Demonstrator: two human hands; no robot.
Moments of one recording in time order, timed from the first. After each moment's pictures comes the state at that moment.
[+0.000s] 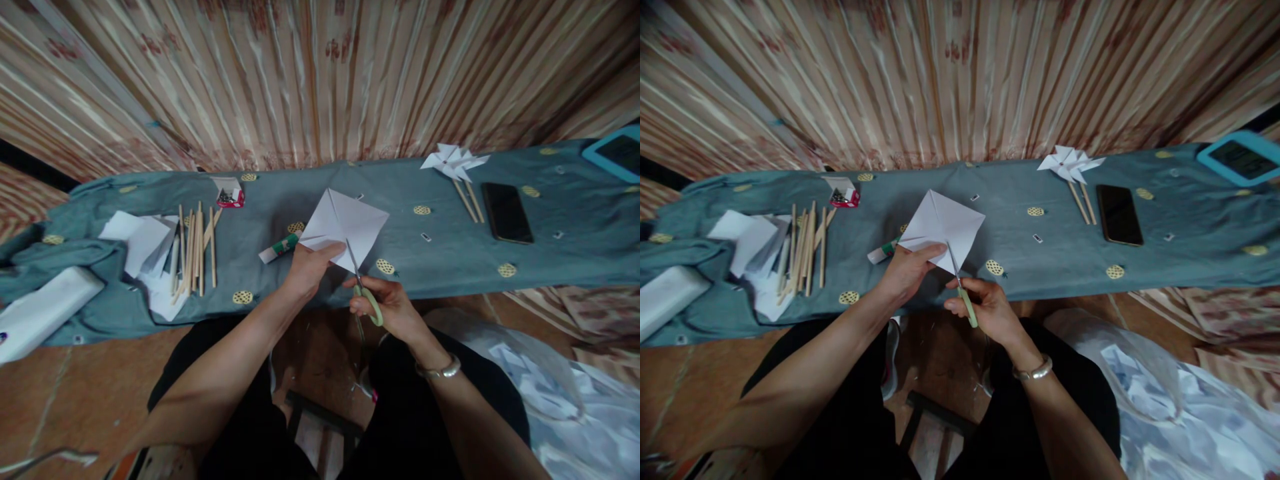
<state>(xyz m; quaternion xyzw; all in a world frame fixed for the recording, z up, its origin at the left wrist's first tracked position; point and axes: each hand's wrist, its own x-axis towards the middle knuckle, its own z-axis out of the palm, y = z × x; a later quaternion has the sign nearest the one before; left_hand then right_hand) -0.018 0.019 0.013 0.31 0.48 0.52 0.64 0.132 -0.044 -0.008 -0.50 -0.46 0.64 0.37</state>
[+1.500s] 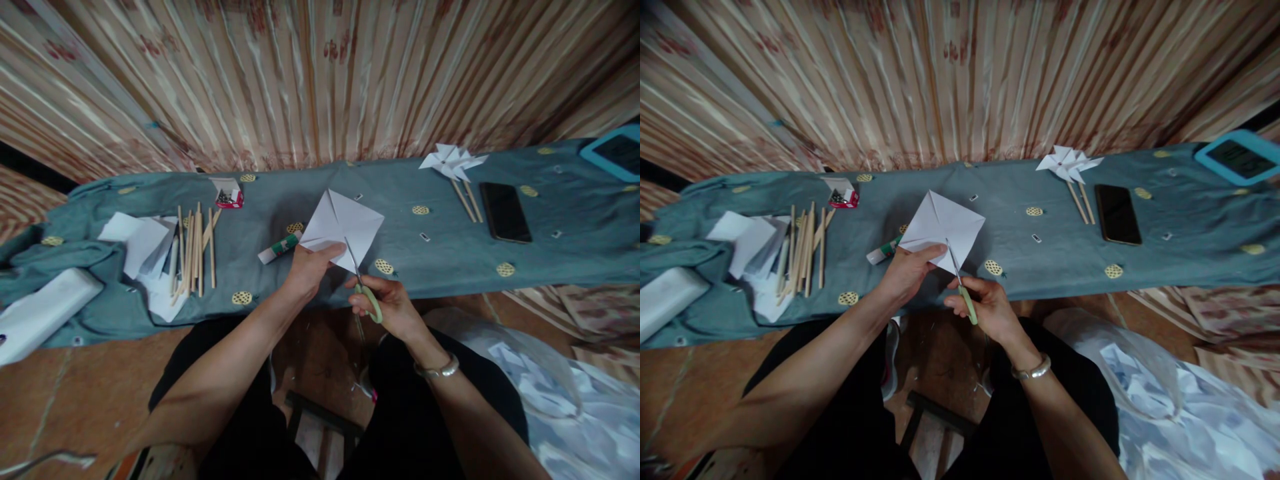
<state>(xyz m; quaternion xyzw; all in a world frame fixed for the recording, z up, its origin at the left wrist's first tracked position) -0.017 0.019 0.009 0.31 0.48 0.51 0.64 0.131 -0.042 -0.010 -0.51 -0.43 0.64 0.38</state>
